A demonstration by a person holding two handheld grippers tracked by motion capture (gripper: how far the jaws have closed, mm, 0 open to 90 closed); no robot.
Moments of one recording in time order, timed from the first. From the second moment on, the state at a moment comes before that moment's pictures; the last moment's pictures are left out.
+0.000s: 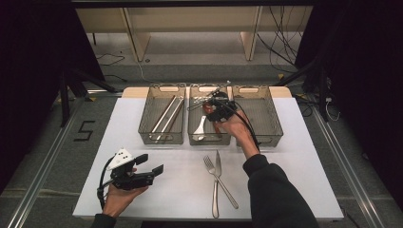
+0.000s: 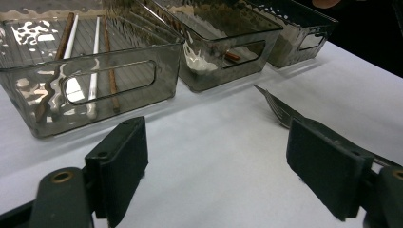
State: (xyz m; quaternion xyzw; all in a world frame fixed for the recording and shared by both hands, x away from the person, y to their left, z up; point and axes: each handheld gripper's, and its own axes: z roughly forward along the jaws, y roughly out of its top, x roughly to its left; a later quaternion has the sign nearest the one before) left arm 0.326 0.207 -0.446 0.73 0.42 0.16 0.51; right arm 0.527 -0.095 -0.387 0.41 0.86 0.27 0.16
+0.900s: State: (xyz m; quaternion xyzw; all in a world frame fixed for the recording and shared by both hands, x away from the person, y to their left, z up) left arm 0.326 0.208 -0.446 0.73 0.43 0.16 0.52; right arm 0.428 -0.129 -0.383 0.37 0.86 0.33 0.12
